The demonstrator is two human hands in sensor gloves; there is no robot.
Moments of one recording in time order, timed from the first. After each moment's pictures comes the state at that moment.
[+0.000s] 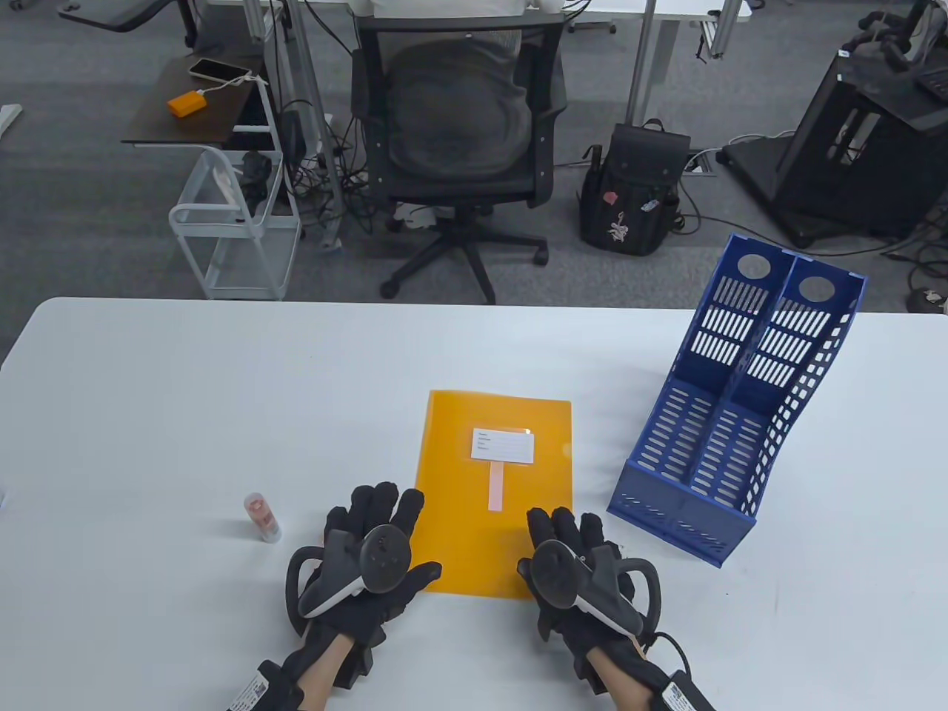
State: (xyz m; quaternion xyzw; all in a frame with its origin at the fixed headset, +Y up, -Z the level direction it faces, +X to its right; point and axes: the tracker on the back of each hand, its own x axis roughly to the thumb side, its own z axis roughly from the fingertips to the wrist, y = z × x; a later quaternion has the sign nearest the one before) left_hand -0.153 -0.742 -0.303 -0.08 -0.12 0.08 0.99; right_hand 0.108 -0.745 -0.302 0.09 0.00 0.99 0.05
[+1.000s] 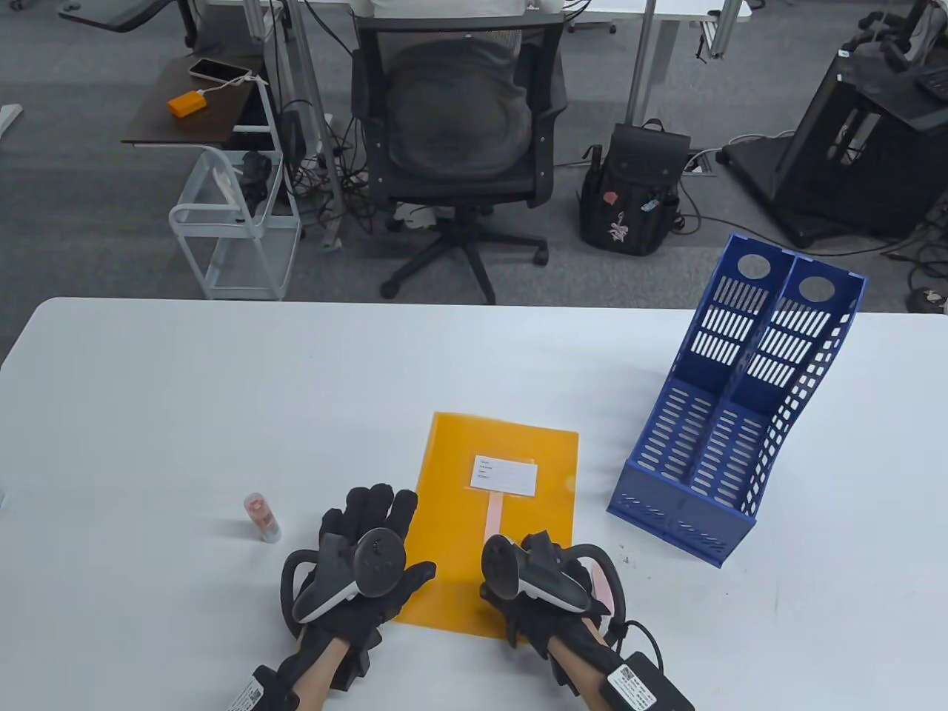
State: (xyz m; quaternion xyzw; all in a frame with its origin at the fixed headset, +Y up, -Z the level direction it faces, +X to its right) left_hand -0.157 -0.740 -0.300 -0.06 -0.12 0.08 0.99; right_hand 0.065 -0.760 -0.304 0.14 0.11 0.98 -0.03
